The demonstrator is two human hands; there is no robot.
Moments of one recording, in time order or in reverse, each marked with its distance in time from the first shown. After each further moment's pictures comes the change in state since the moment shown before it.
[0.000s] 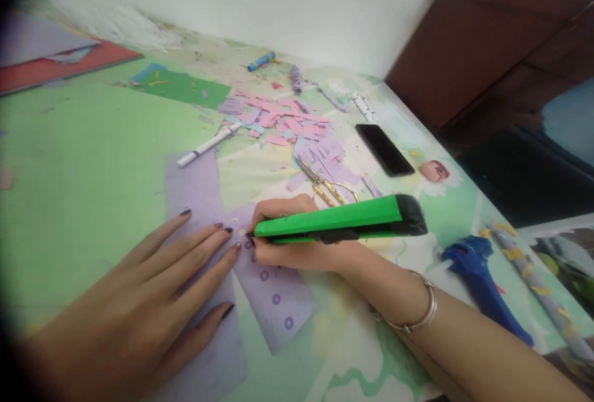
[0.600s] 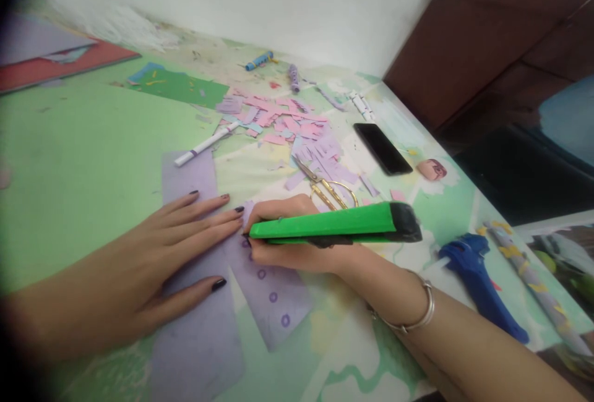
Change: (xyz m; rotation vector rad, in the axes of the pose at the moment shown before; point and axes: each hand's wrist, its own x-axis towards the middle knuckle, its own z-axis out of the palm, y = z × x) left_hand -0.001 -0.038 0.006 -0.134 -0.223 0.019; right_hand -0.002 0.000 0.000 -0.024 -0.011 -0.011
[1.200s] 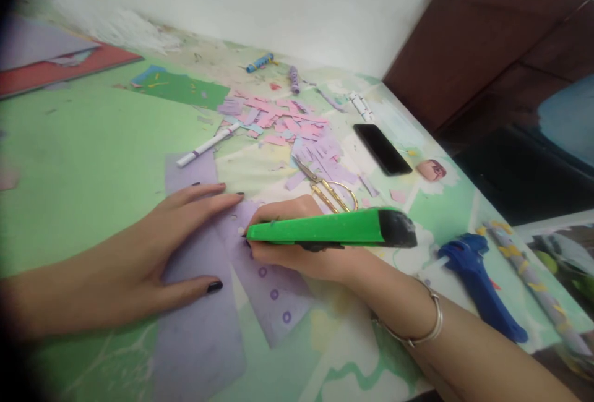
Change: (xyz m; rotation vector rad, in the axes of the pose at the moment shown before) left_hand 0.001 -0.011 -0.003 -0.297 -0.072 -0.200; right_hand -0.011 -0.002 -0.008 0.069 -0.087 0.025
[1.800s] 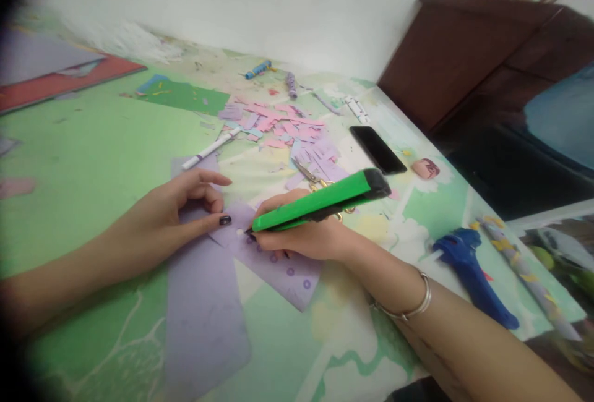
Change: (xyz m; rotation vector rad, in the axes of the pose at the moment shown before) left_hand 0.028 -0.002 -0.004 -0.490 0.144 -0.357; right_hand 0.009 -0.003 -0.001 0.274 -0.042 0.220
